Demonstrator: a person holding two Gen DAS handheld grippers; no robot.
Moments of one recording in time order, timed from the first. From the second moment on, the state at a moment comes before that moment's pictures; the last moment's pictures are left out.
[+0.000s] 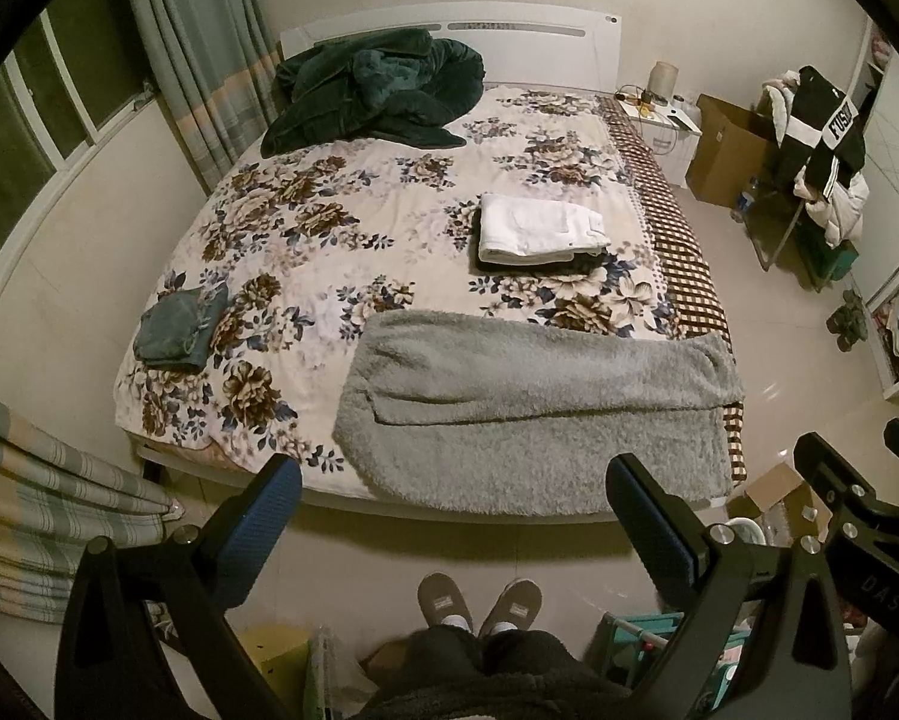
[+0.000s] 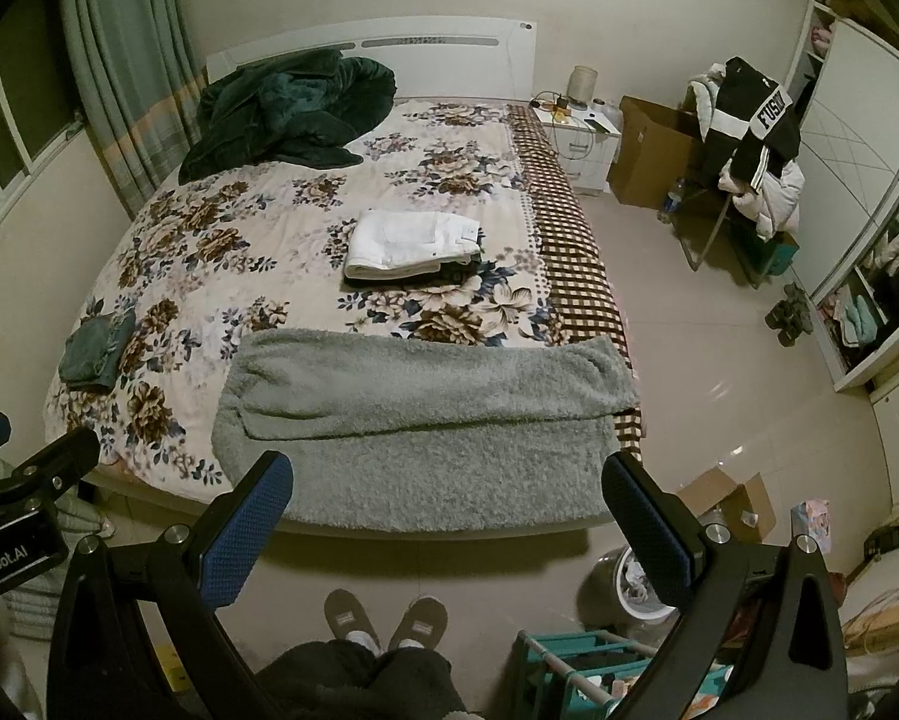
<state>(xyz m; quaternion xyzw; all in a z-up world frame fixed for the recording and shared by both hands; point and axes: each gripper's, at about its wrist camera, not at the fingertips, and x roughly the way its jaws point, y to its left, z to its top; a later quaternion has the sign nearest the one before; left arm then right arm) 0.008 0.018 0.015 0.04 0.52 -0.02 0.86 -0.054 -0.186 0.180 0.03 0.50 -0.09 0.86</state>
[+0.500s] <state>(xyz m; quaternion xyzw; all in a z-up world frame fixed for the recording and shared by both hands) 0.007 0.018 0.014 0.04 0.51 -0.02 0.86 -0.056 -0.187 0.180 0.03 0.50 -0.09 0.86</state>
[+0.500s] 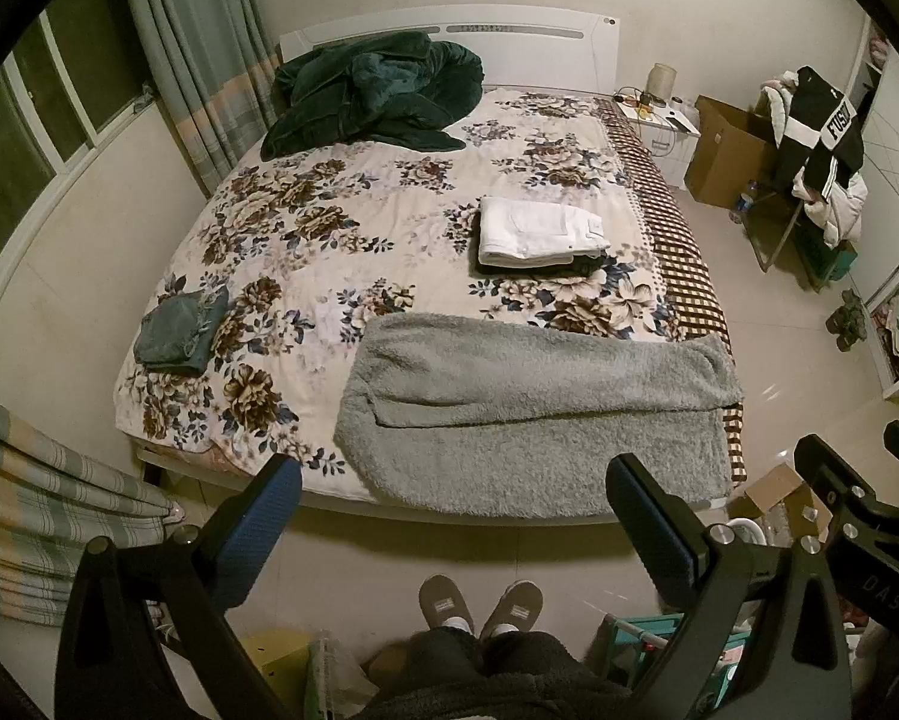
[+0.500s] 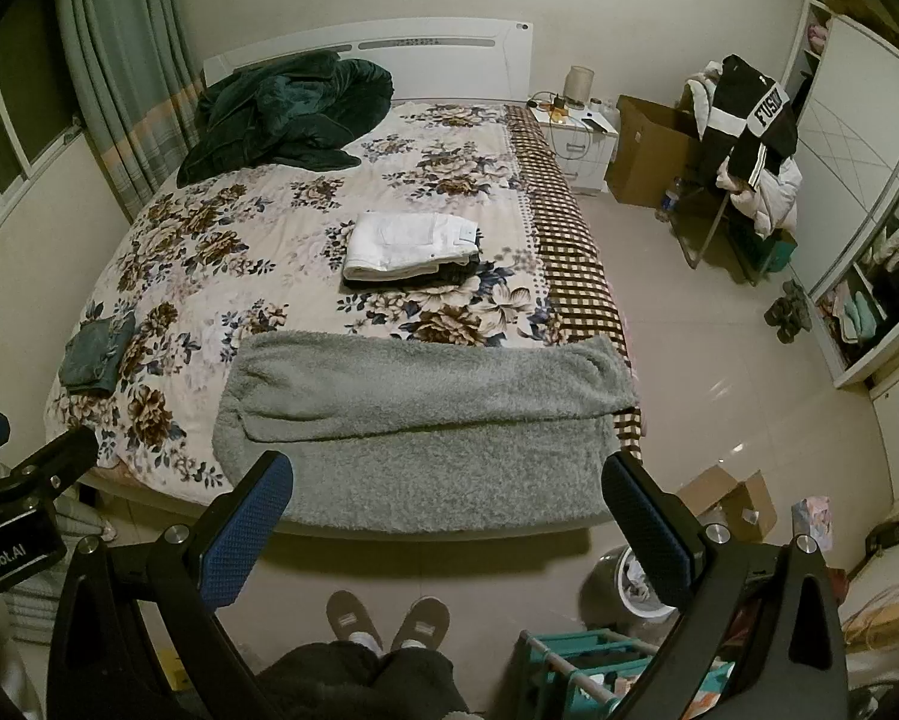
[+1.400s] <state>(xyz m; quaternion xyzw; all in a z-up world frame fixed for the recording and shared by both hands) 0.005 0.018 0.014 0.04 0.51 -0.02 0.86 -0.055 -0.186 0.185 0.04 0.51 -0.08 0.86</state>
